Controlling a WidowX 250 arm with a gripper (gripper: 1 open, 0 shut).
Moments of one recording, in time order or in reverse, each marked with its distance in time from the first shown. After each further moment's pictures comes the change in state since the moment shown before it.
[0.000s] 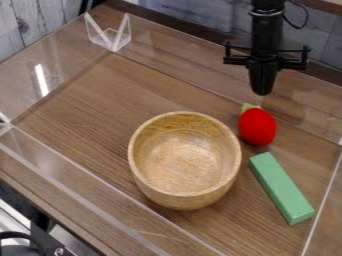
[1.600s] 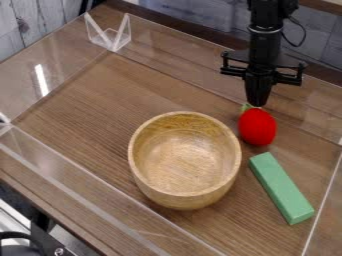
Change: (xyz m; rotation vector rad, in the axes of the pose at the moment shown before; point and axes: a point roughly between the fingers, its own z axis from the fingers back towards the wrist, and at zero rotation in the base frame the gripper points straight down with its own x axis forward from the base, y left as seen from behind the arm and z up) arm -0.005 0.005 -0.016 0.054 -0.025 -0.037
